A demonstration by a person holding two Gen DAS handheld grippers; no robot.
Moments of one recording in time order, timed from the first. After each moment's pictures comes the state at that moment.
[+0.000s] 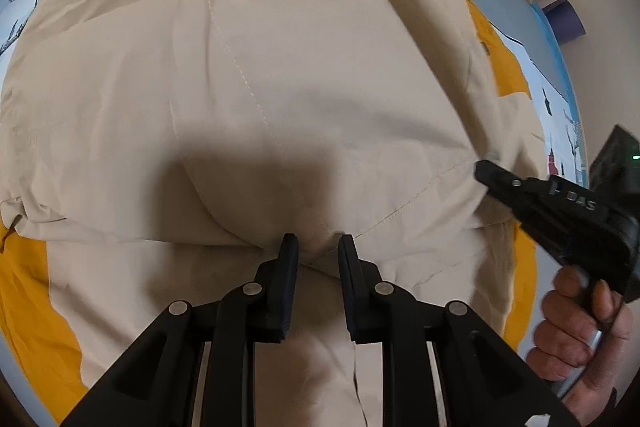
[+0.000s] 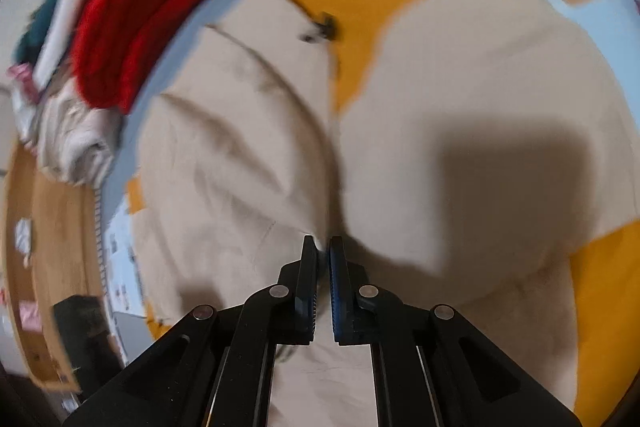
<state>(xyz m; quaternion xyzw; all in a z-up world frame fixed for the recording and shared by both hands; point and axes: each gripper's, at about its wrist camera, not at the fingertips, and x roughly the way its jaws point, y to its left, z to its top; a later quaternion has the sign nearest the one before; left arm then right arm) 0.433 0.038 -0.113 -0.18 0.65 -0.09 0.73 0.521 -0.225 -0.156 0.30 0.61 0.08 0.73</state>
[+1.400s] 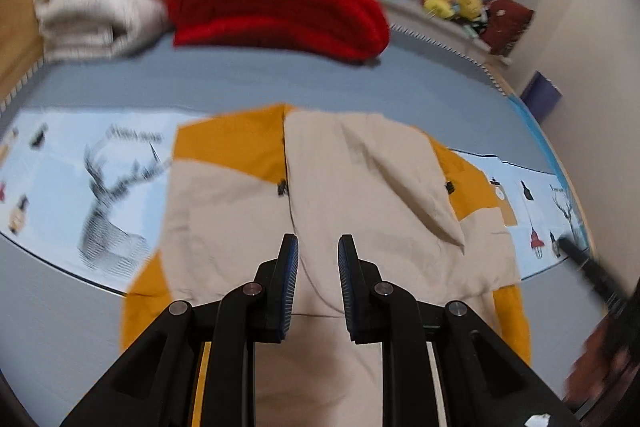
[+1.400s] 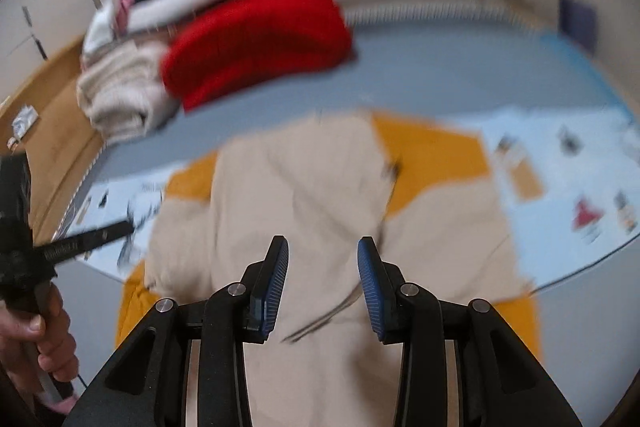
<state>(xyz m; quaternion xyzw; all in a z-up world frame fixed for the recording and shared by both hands) 0.366 0.108 0.038 -0.12 0.43 -0.03 0.89 0.423 -0.215 0.048 0.07 0.38 0.13 0.91</state>
